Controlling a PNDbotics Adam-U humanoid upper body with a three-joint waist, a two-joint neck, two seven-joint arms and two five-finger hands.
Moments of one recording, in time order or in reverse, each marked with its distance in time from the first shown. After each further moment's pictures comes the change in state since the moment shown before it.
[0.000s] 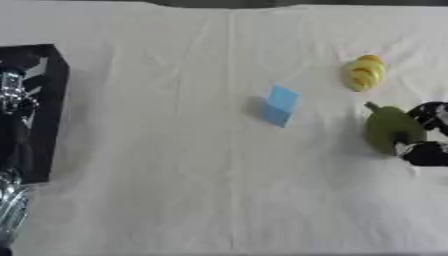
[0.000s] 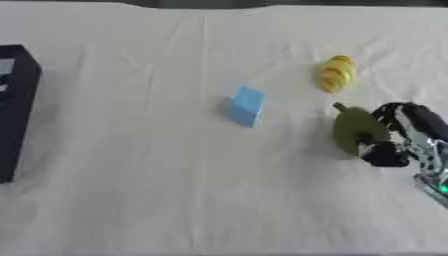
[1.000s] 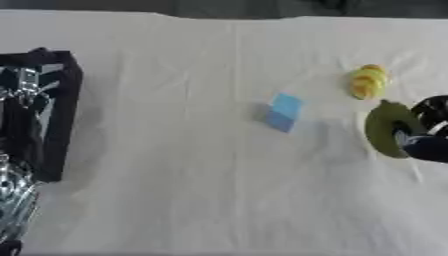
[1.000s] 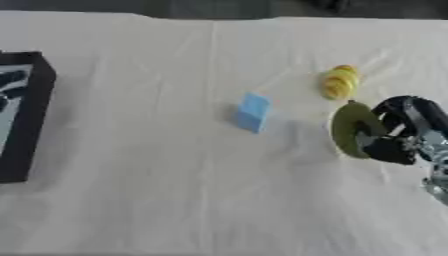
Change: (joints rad) left arm -0.002 0.018 0.000 -0.024 -0.006 0.036 -0.008; right arm -0.023 0.027 -0.020 0.000 -0.169 -0.273 -0.173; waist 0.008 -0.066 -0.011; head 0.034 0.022
